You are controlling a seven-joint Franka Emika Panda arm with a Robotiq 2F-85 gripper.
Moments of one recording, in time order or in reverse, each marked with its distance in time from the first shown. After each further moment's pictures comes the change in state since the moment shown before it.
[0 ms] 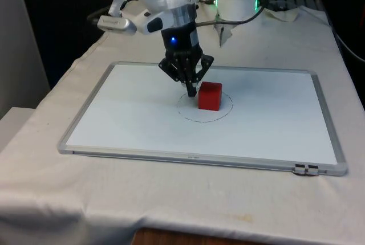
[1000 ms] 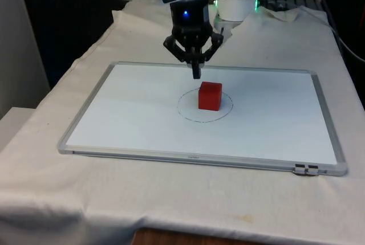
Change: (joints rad) arm 0.032 -0.105 0.011 0.003 -0.206 -0.017 0.060
